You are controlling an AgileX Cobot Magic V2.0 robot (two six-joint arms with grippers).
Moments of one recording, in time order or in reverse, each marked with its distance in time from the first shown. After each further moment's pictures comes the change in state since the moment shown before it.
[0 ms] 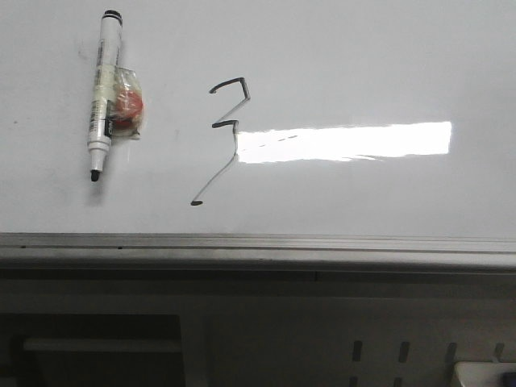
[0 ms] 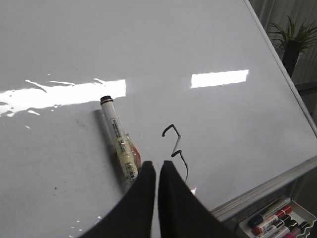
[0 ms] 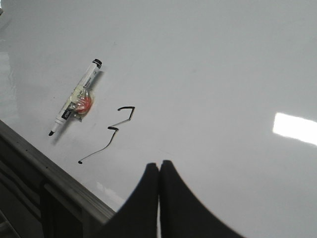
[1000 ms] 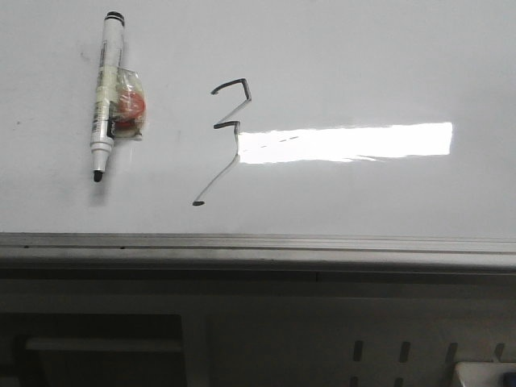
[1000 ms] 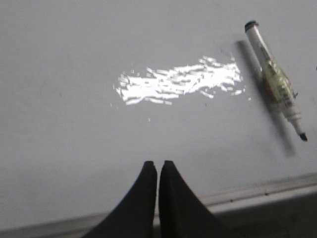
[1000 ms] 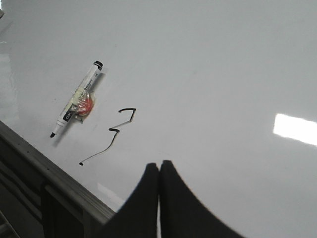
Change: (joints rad) left arm 0.437 -0.298 0.245 0.775 0.126 -0.618; right arm 0.000 -0.001 0.000 0.002 -0.002 0.000
